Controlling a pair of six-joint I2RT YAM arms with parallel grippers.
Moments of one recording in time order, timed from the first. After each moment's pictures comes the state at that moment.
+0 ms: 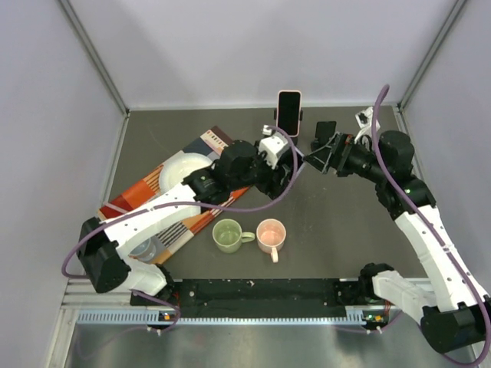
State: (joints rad) left arm -0.86 1.38 1.23 -0.21 0.13 -0.08; right arm 0.25 0.95 1.02 -0.36 -0.46 0.55
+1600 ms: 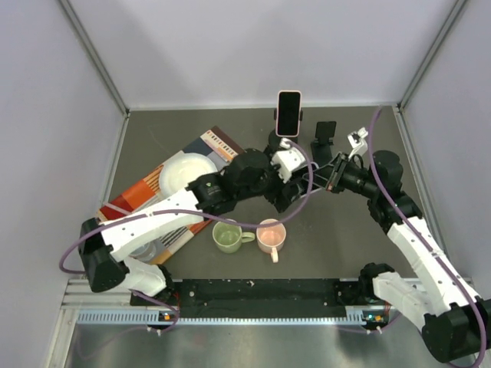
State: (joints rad) left arm -1.03 1.43 1.31 -0.32 -0.02 0.11; right arm 0.25 0.91 0.78 -0.16 -0.65 0.73
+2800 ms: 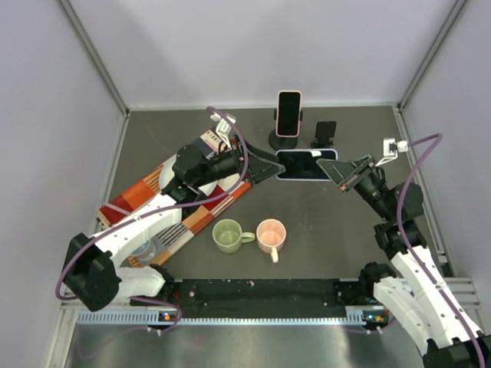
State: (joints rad) left arm -0.65 1.26 0.92 0.61 0.63 -0.85; right arm 0.25 0.64 0.57 0.35 -0.44 0.98
